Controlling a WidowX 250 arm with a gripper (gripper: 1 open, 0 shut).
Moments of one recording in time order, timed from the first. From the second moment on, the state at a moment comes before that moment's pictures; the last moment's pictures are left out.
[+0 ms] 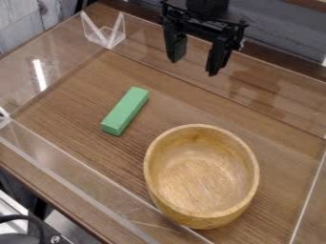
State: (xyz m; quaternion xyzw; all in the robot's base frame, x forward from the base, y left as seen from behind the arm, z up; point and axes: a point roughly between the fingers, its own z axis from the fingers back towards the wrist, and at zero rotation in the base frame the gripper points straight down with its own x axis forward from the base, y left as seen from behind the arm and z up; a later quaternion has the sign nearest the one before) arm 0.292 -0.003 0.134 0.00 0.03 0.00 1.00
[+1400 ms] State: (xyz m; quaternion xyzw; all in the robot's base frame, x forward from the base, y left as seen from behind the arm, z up) arm 0.255 0.089 0.071 -0.01 0.04 0.01 1.00
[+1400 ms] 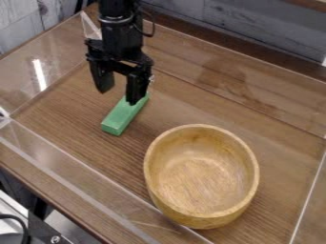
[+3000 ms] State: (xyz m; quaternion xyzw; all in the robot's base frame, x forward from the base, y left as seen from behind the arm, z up) arm 0.263 0.095 0.058 -0.04 0.06 0.01 1.00
